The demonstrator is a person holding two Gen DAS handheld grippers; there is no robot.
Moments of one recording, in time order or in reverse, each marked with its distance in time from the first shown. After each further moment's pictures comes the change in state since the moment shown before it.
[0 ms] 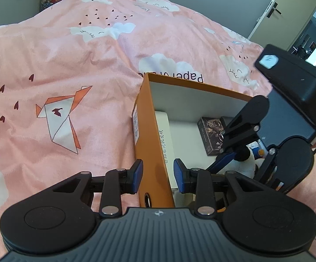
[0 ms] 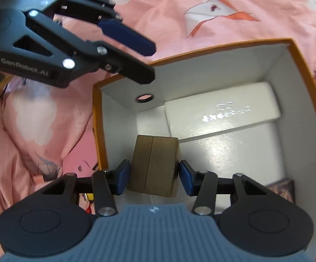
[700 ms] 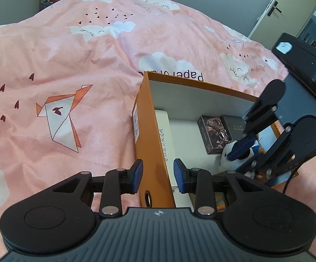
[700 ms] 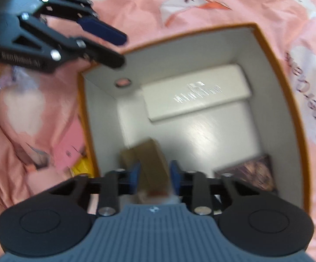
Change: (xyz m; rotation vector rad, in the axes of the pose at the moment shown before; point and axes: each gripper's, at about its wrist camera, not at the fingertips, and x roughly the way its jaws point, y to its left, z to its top) left arm 0.000 -0.001 0.001 -0.001 0.009 0.004; right arm -0.035 -0.011 -0.022 0.058 0.055 -0.120
